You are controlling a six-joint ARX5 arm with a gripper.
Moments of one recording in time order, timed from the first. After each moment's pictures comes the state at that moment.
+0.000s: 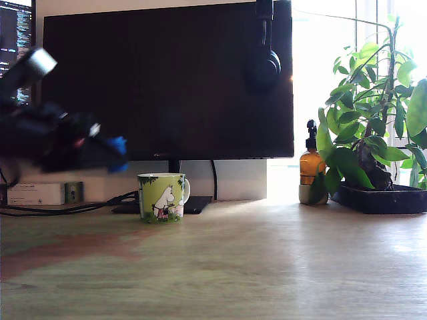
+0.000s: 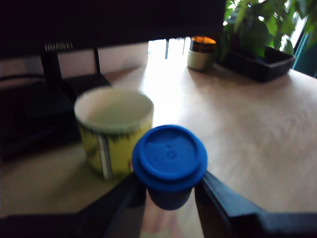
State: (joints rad) arm -0.29 1.55 0.51 0.79 0.42 -0.03
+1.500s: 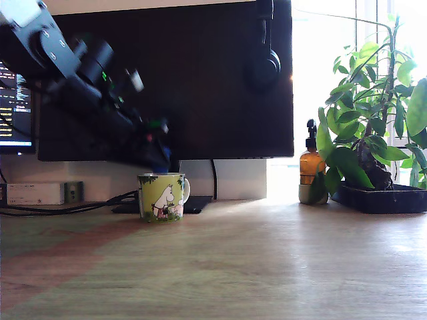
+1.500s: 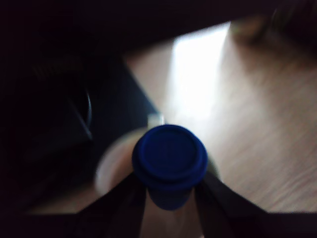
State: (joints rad) arm -0.33 1.90 1.22 0.09 0.31 0.06
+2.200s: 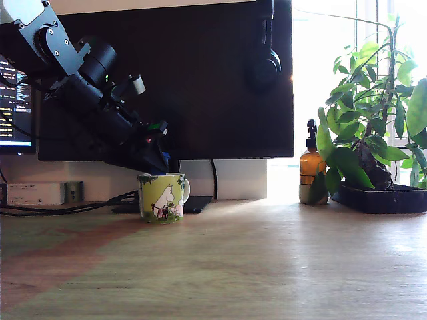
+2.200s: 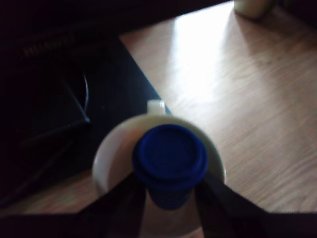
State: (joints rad) arm -0.33 1.90 1.24 0.01 0.30 0.08
